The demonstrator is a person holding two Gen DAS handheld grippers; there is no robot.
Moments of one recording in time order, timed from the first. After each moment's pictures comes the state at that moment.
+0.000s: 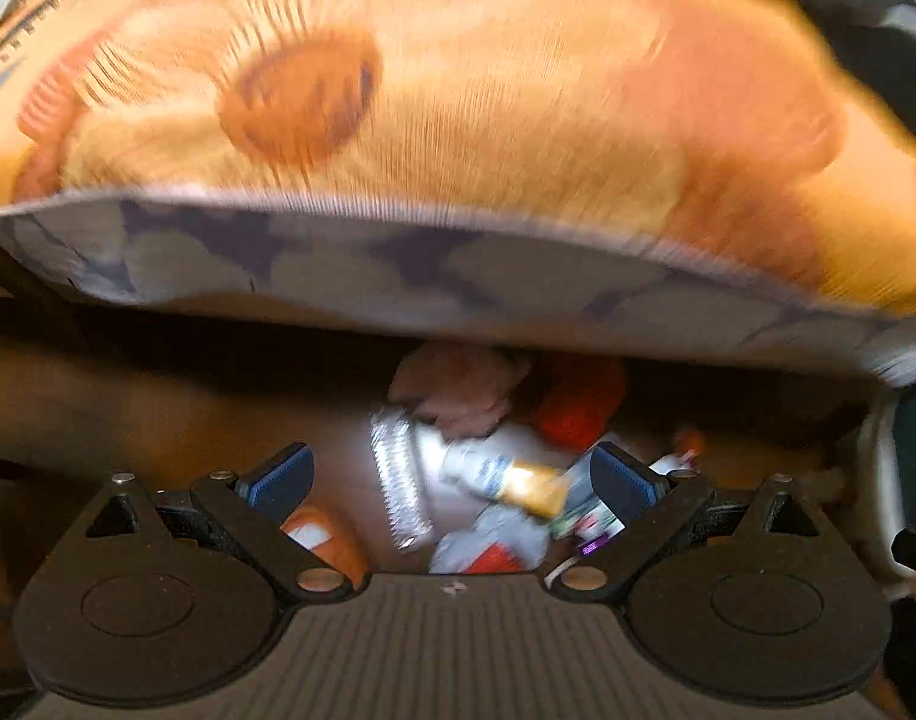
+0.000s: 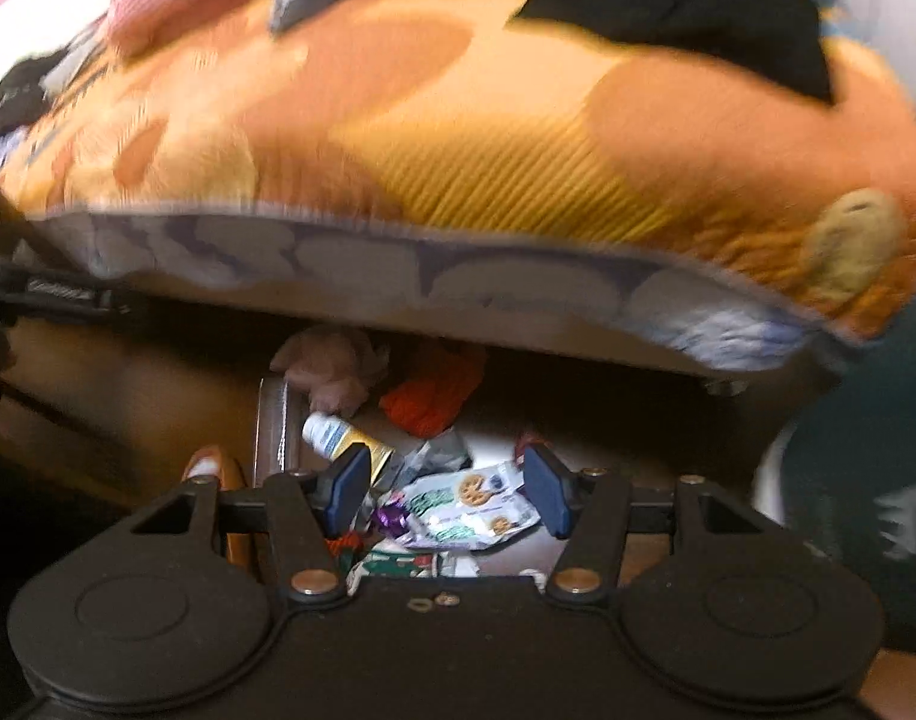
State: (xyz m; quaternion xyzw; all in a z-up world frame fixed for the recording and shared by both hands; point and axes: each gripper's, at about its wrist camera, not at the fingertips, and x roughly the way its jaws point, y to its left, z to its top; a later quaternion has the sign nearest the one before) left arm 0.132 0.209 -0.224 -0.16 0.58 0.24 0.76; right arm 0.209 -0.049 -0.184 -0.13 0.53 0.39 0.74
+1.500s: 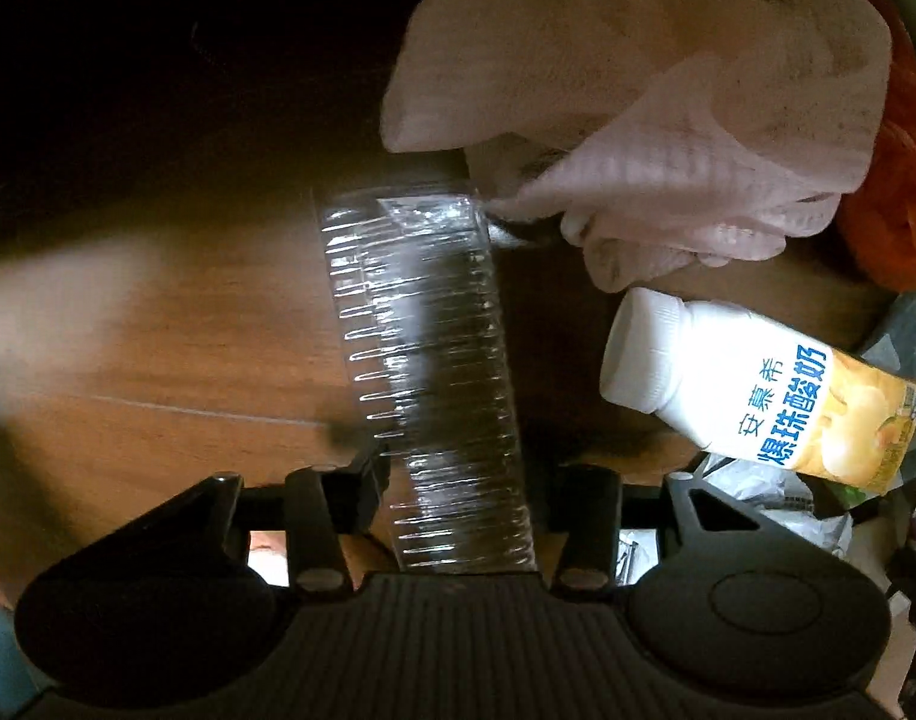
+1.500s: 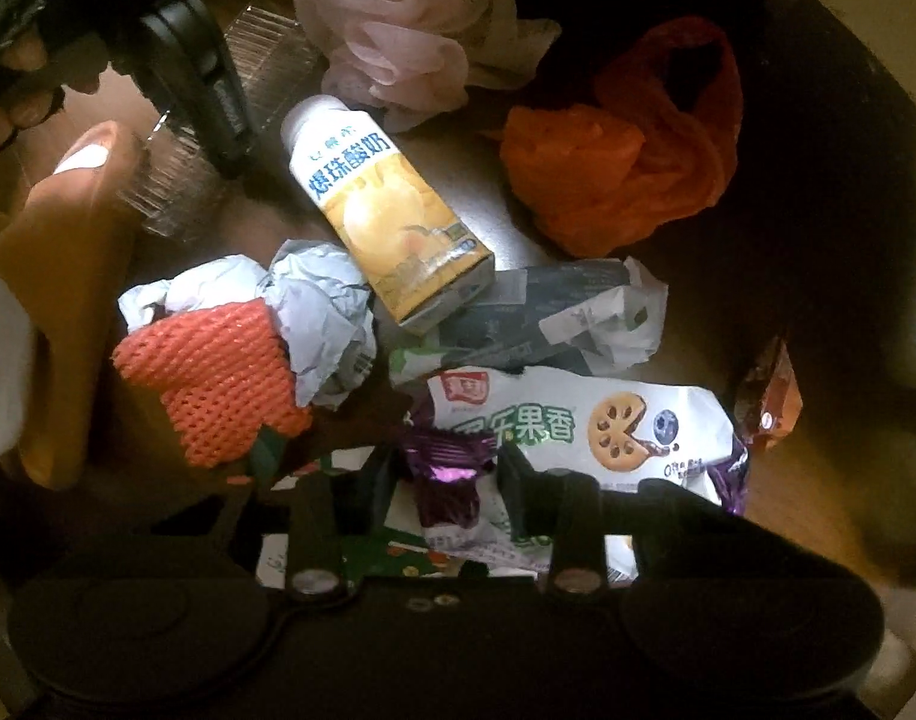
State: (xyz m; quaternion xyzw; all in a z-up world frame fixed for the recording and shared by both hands) left arm 0.147 0.298 -0.530 -0.15 0.77 0.19 0.59; right arm 0.151 0.084 -0.436 -0.36 0.58 0.44 0.58
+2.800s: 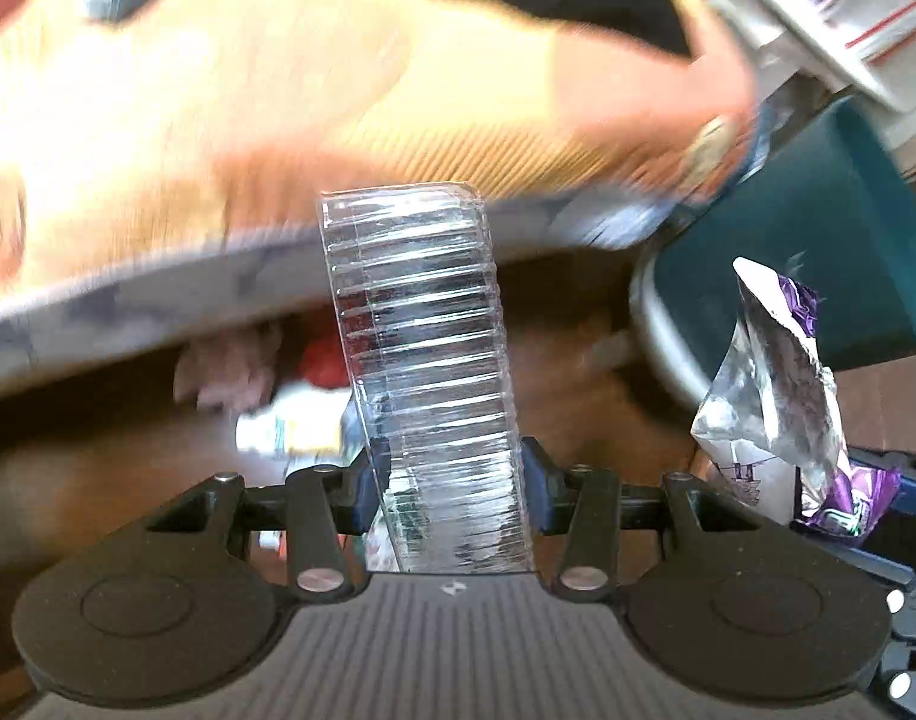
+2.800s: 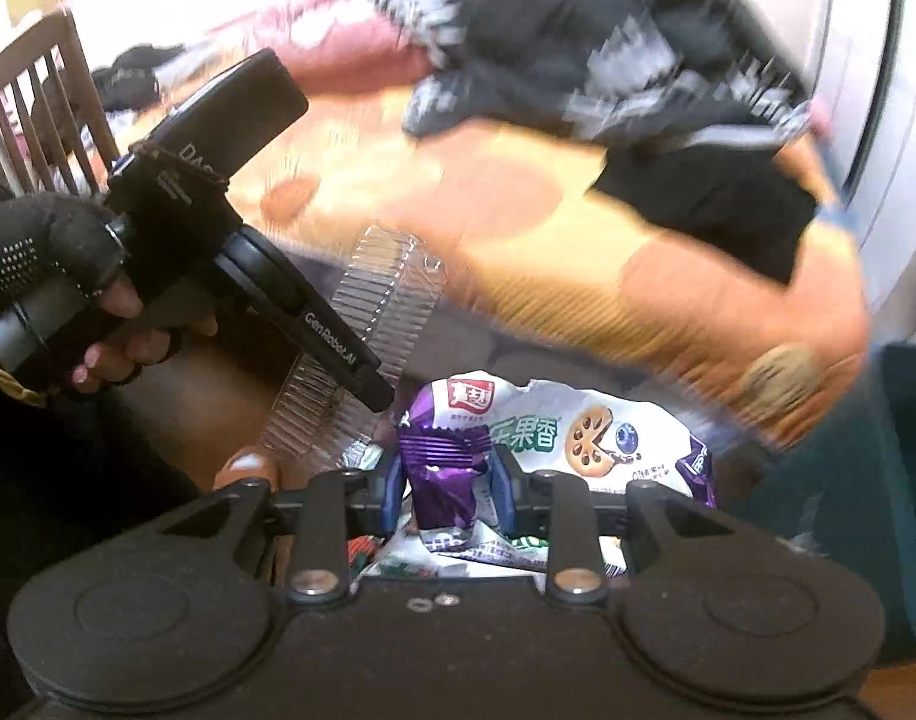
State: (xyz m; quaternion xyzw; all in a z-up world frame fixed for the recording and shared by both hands) left arm 0.167 0.114 -0.079 -0.13 0.60 0.02 0.79; right arm 0.137 -0.128 -0.012 -0.16 0.39 0.45 0.79
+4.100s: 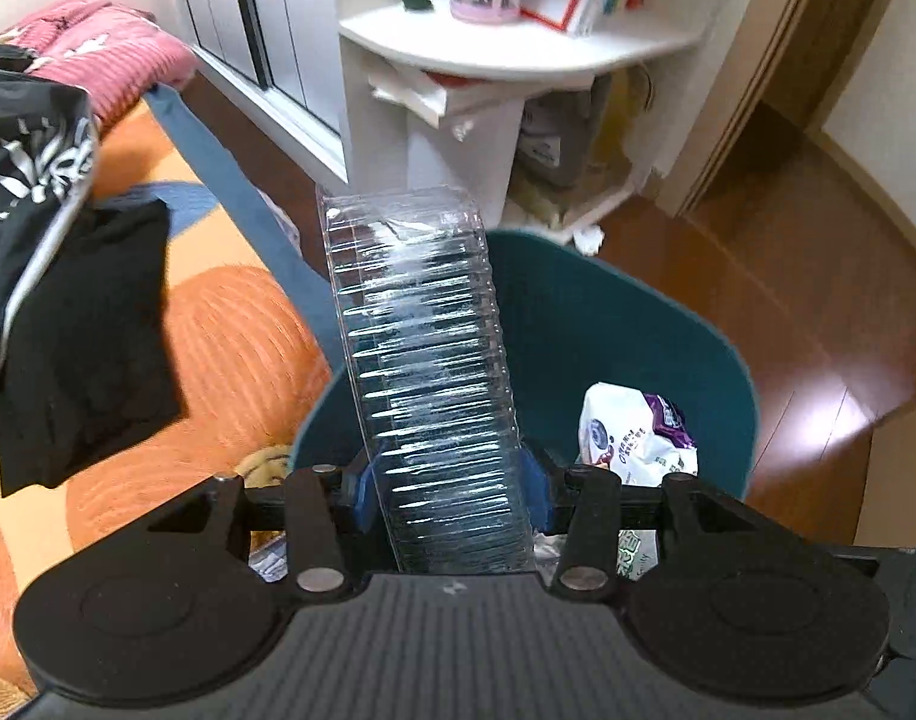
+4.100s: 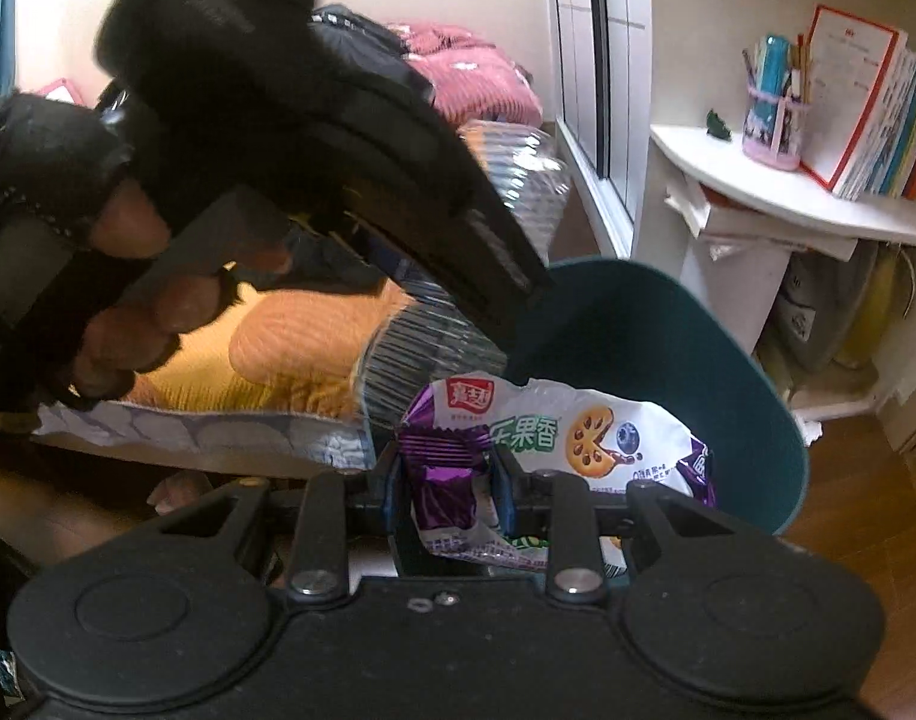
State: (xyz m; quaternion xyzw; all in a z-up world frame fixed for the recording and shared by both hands) left arm 0.386 -0.222 -0.036 0.05 0.53 -0.11 0.84; right arm 0.284 -0.322 -0.050 -0.05 0.40 0.30 0.86
